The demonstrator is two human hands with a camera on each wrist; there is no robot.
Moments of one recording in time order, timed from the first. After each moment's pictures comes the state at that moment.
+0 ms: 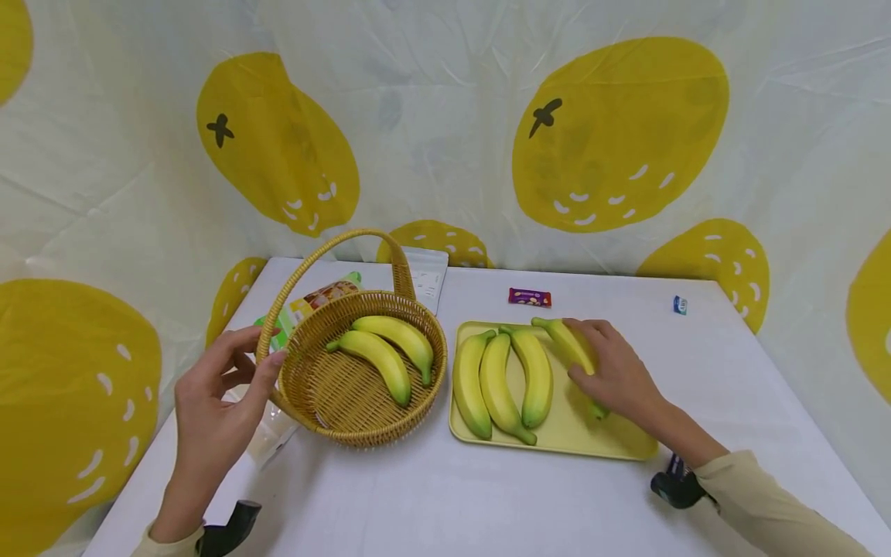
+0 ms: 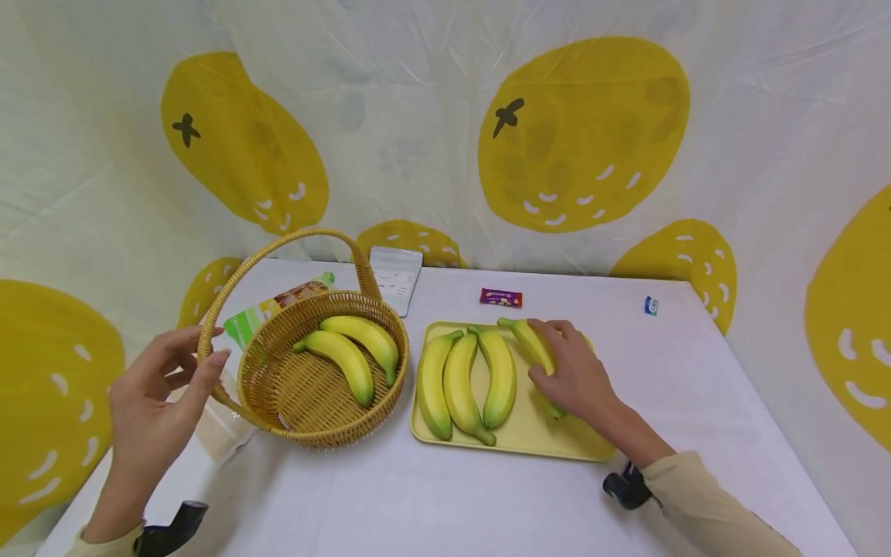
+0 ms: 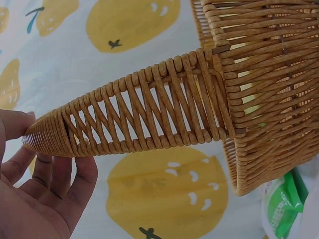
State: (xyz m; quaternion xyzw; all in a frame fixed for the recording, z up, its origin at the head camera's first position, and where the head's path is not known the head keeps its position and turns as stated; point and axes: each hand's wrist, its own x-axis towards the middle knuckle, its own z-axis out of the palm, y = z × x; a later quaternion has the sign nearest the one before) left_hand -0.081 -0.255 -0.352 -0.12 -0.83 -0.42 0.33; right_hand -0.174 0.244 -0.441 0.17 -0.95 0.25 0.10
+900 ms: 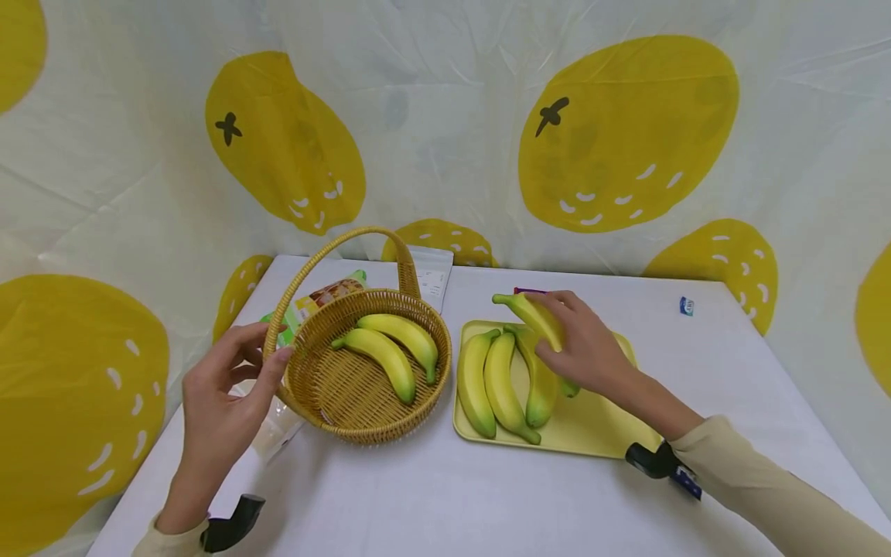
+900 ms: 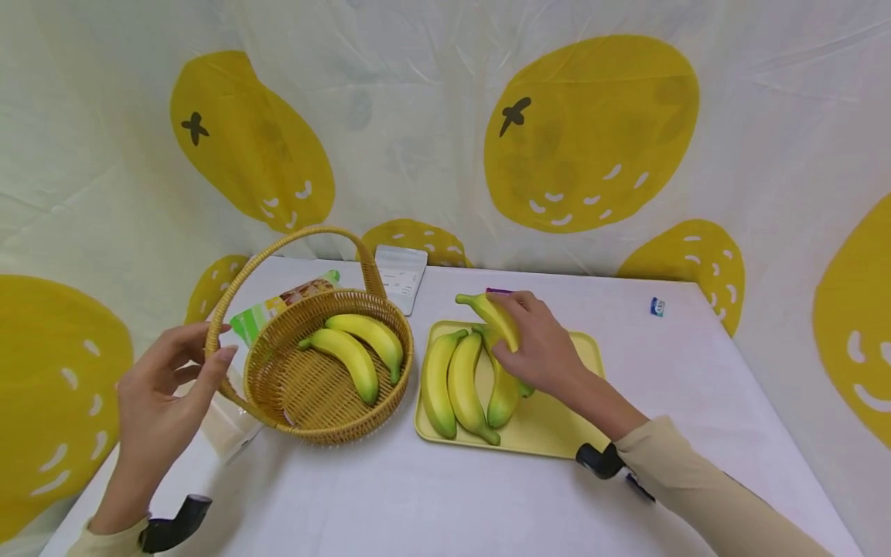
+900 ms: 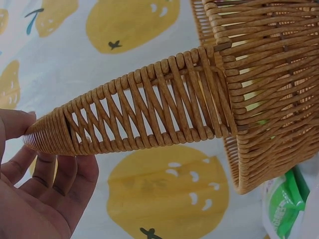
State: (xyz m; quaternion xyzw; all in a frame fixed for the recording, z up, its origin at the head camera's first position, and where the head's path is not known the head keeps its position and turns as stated) left_hand -0.083 -0.257 -0.351 -0.14 -0.82 -0.44 0.33; right_hand -0.194 0.191 -0.396 0.26 -0.91 0.28 0.13
